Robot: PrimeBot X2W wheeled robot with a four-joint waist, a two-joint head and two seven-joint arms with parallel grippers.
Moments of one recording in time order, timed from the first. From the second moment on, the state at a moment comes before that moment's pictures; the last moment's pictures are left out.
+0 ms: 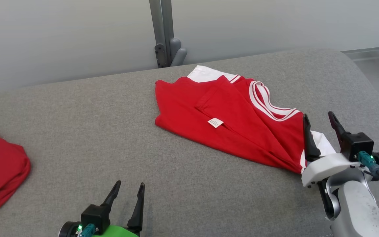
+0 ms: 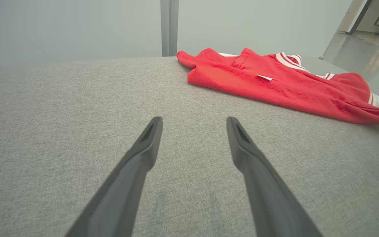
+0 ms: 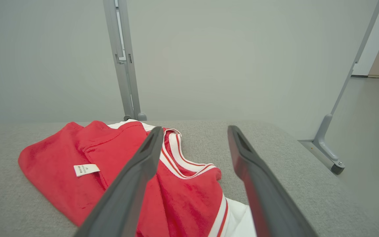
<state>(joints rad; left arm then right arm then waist) 0.00 0.05 -0.20 0.36 -0.19 -0.12 -0.26 -0.30 -0.06 -0.10 0.42 -0.01 0.13 -0.26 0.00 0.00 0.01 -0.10</state>
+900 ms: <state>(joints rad) -0.74 0.10 -0.53 0.79 -0.32 -0.13 -0.26 -0.36 -0.05 -0.01 0.35 0.10 0.13 -0.26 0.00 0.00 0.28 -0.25</state>
